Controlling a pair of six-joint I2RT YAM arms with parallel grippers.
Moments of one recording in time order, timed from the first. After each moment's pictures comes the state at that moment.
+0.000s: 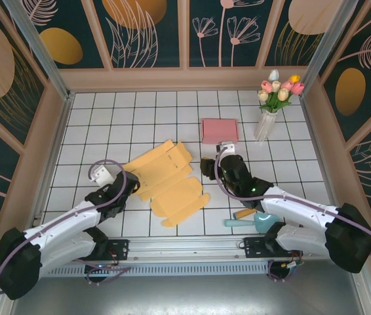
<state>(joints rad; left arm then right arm) -0.65 0.95 0.34 -0.36 -0.69 -1.22 0.85 1.11 0.54 0.11 0.30 0.46</state>
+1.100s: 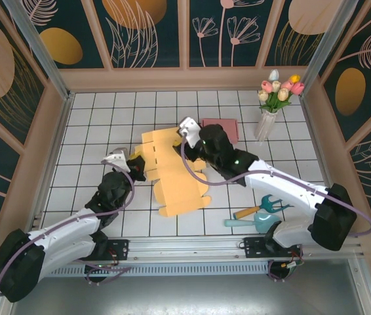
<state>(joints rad) -0.64 0.94 0.21 0.67 -0.27 -0.41 0.88 1.36 1.09 -0.12 0.11 -0.24</state>
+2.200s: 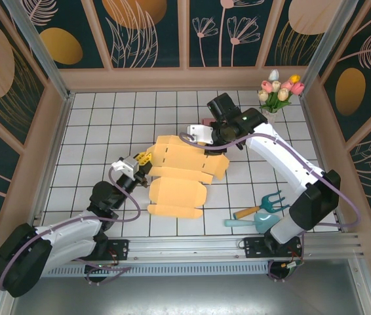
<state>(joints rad) -0.64 0.99 0.11 1.09 0.01 -0.02 0.64 1.56 1.54 -1.04 -0.14 -1.00</state>
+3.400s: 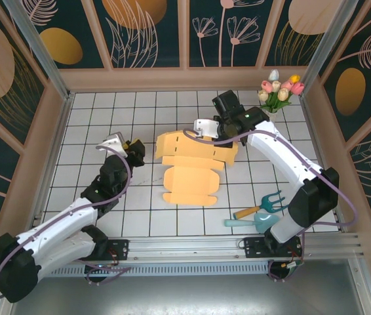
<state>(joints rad) -0.64 0.91 0.47 0.25 -0.49 -0.60 0.57 1.58 1.51 -0.95 0.01 -1.03</state>
